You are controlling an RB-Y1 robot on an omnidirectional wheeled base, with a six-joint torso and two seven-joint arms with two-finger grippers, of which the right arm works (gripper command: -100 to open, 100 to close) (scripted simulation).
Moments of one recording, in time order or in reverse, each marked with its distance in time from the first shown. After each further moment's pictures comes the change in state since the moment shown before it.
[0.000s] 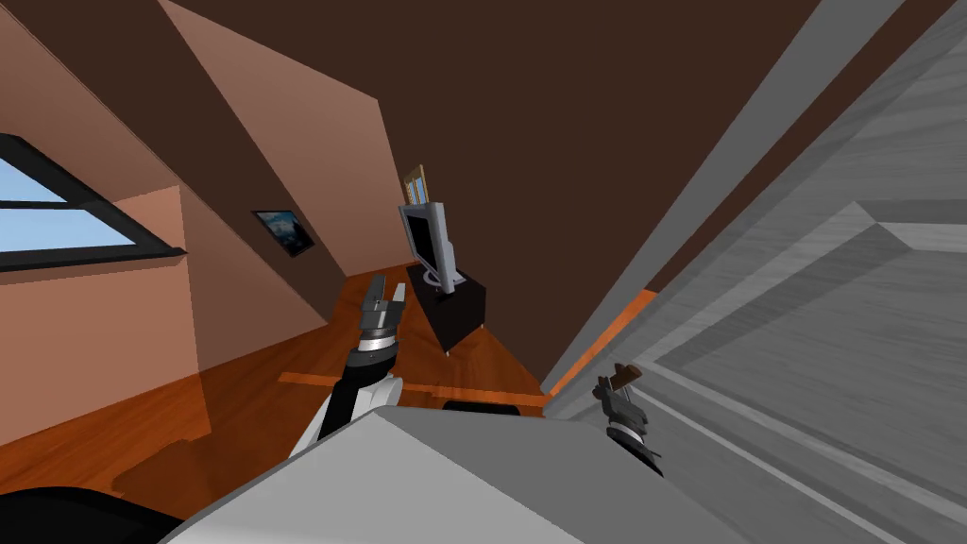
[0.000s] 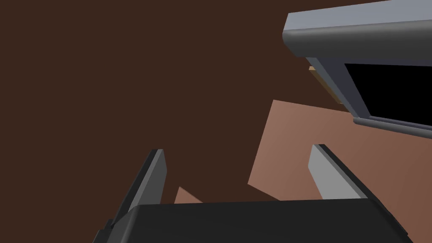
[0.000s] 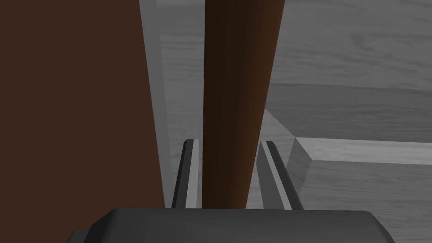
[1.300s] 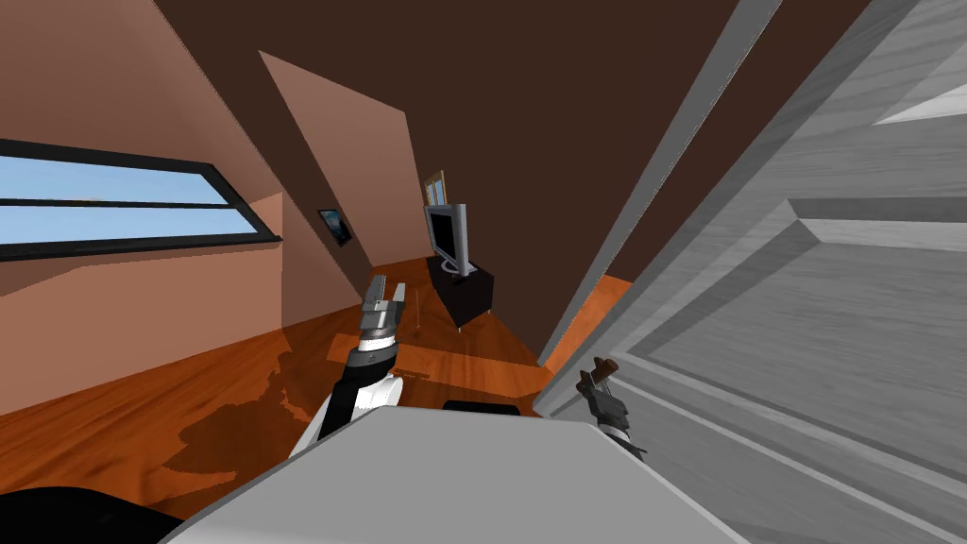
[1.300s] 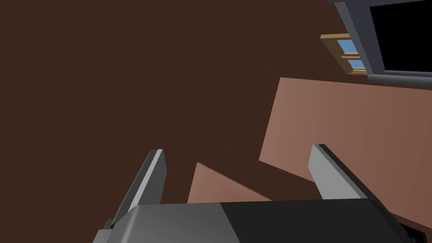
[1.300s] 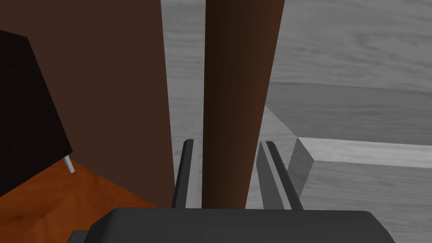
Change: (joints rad) arm 0.050 -0.040 0.144 -0.067 0.093 -0.045 -0.064
